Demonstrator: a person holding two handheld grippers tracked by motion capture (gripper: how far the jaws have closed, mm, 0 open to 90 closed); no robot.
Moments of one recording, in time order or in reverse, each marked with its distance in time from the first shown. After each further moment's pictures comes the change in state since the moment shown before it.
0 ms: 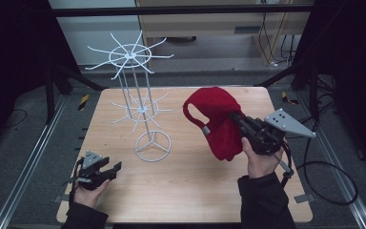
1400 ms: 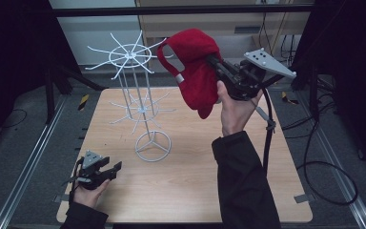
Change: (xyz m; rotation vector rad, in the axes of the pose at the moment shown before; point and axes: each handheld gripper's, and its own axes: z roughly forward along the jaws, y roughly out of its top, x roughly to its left) left arm 0.002 0.000 0.001 -0.002 -0.008 0.000; right arm 0.023 0.092 0.086 -0.129 0.030 0.055
